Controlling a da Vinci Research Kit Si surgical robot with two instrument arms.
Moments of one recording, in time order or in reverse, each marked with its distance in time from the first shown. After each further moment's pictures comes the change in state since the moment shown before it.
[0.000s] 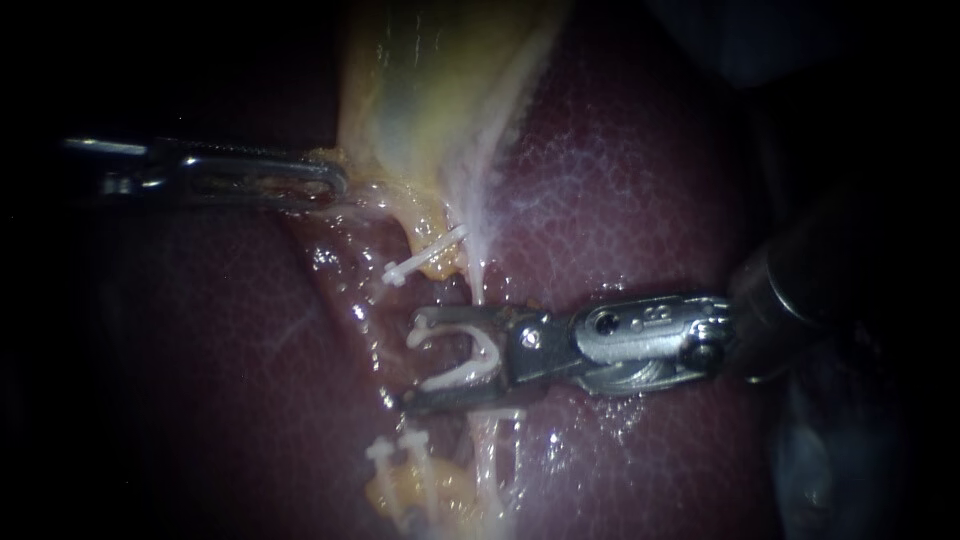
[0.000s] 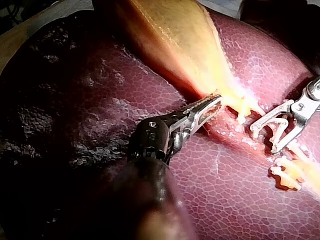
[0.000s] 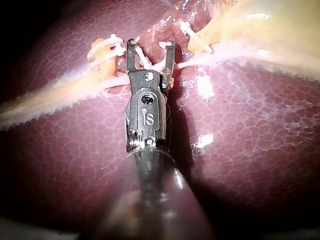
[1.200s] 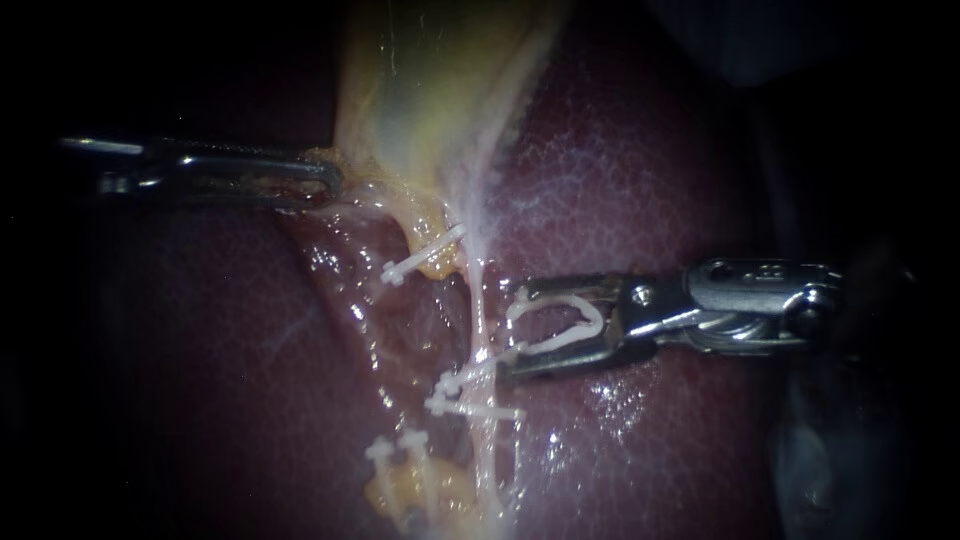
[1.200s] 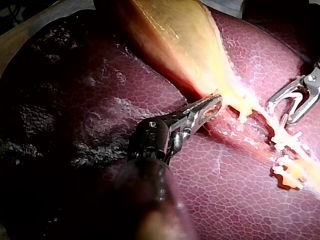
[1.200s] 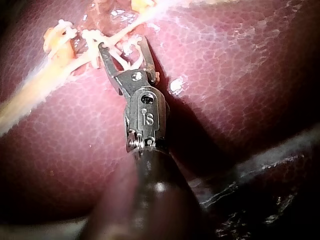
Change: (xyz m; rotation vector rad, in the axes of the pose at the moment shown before) right arm -0.003 0.004 -0.007 0.041 0.025 0.217; left arm 0.000 0.000 0.000 0.003 0.001 0.001
